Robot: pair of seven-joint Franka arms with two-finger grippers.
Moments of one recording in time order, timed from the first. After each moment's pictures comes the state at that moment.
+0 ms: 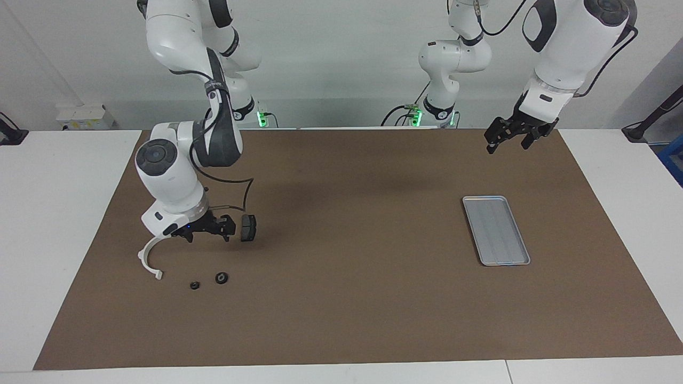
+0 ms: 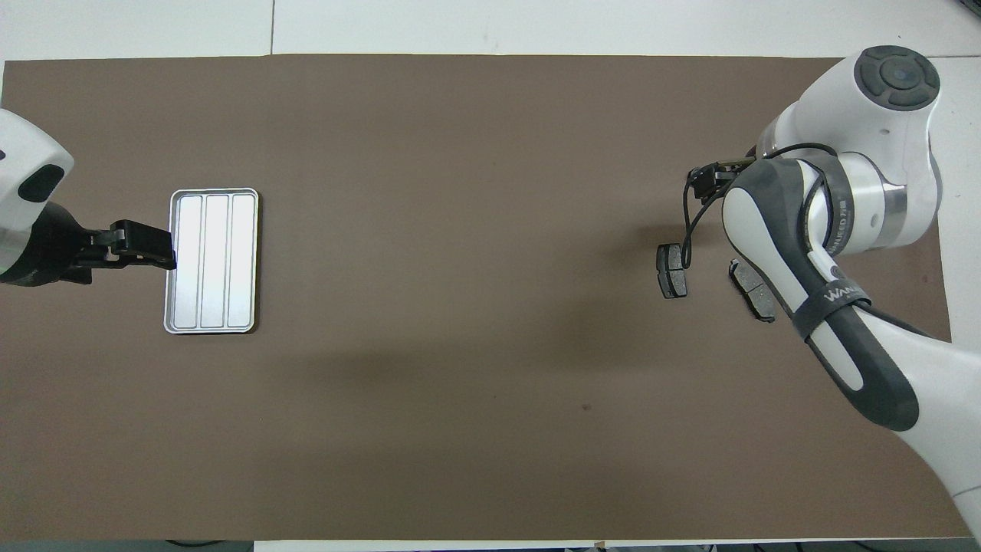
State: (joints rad) left arm -0.09 -0.08 -0.03 -1.75 -0.02 1.64 -0.20; right arm 0.06 0.42 0.01 -1.63 -0.06 2.01 0.10
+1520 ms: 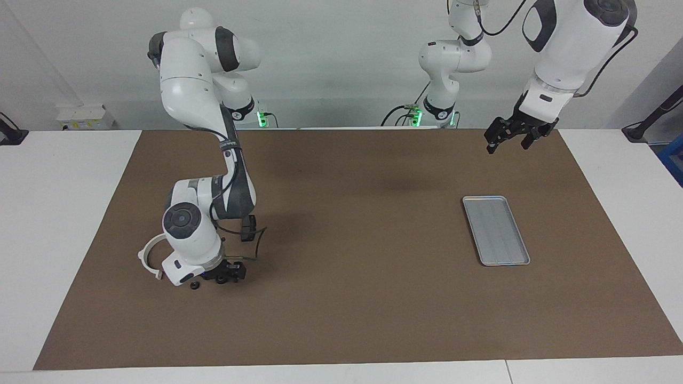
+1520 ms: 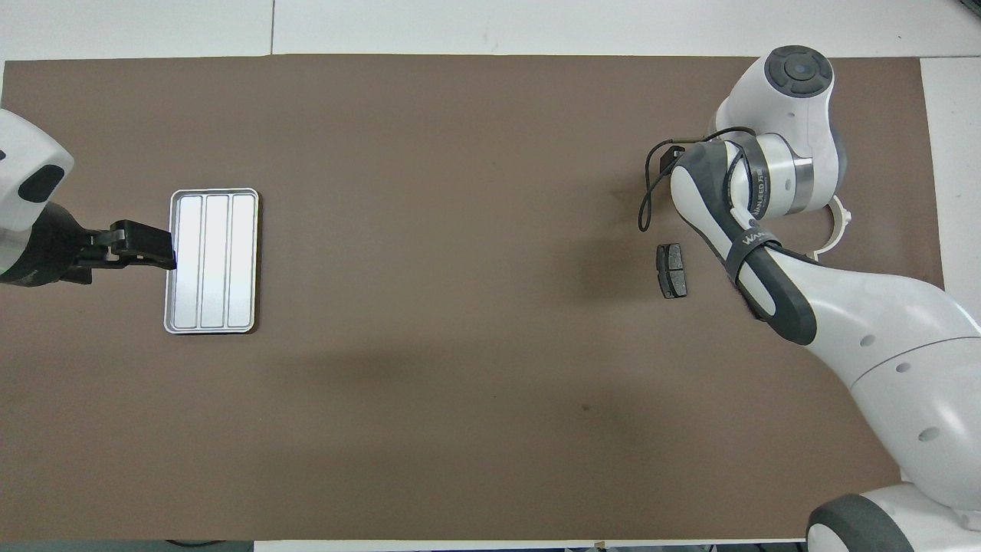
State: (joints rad) left arm -0.09 -0.08 -0.03 -1.75 -0.02 1.64 -0.20; right arm 0.08 0.71 0.00 -1.40 -0.08 2.08 0.25
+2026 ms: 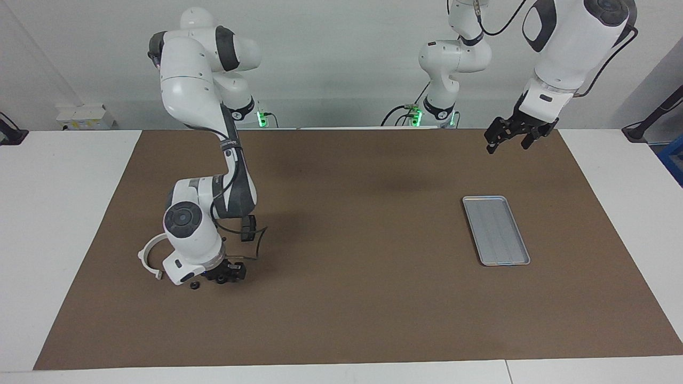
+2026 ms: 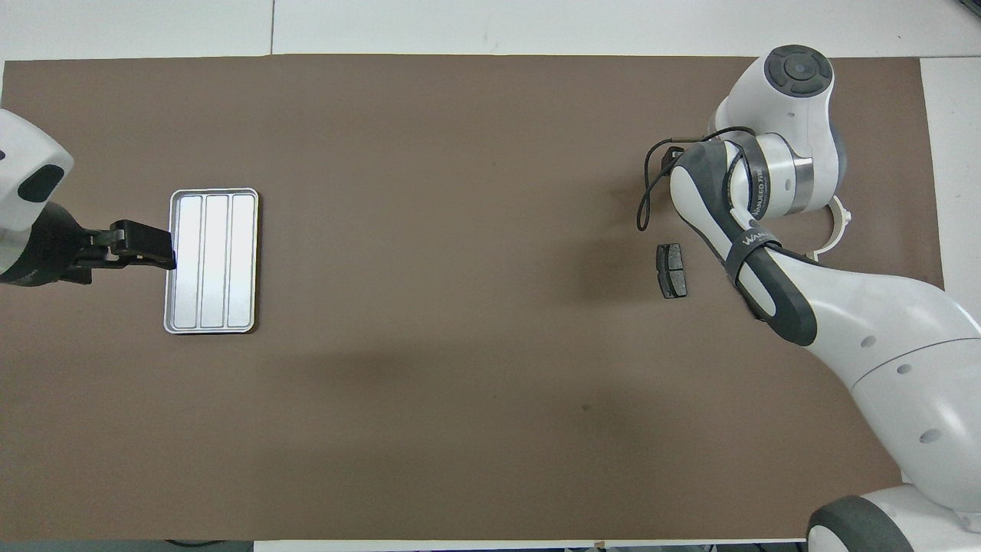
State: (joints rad) left arm -0.09 -0.08 -0.03 -1.75 -0.02 1.64 -0.20; right arm 0.08 0.71 0.00 -1.41 -0.08 2.08 0.25
